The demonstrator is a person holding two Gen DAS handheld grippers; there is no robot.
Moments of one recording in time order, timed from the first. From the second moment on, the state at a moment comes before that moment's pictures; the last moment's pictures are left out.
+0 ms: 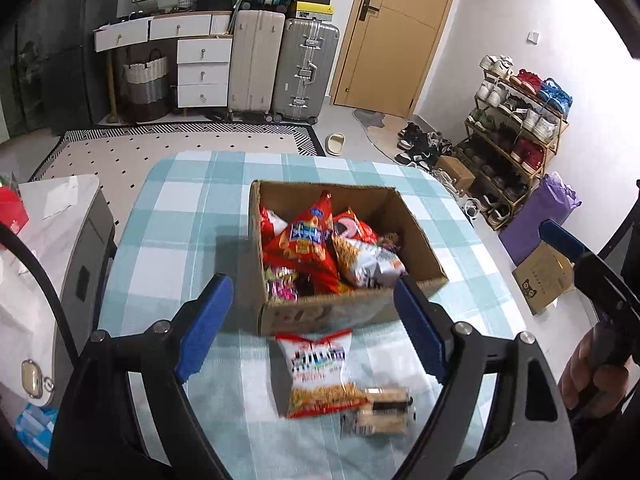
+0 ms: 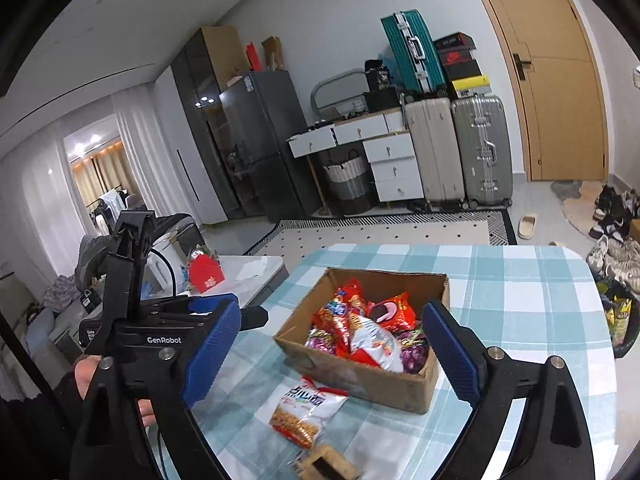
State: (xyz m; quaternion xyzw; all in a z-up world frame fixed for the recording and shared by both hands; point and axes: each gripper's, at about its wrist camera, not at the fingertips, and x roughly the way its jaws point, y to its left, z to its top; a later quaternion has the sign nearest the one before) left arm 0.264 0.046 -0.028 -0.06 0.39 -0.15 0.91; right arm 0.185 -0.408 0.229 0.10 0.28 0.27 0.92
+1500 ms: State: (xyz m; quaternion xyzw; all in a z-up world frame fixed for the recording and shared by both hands) left arm 0.187 0.060 -0.172 -0.07 0.43 -0.07 0.90; right arm 0.139 -0.365 0.067 0.04 0.43 0.28 0.86
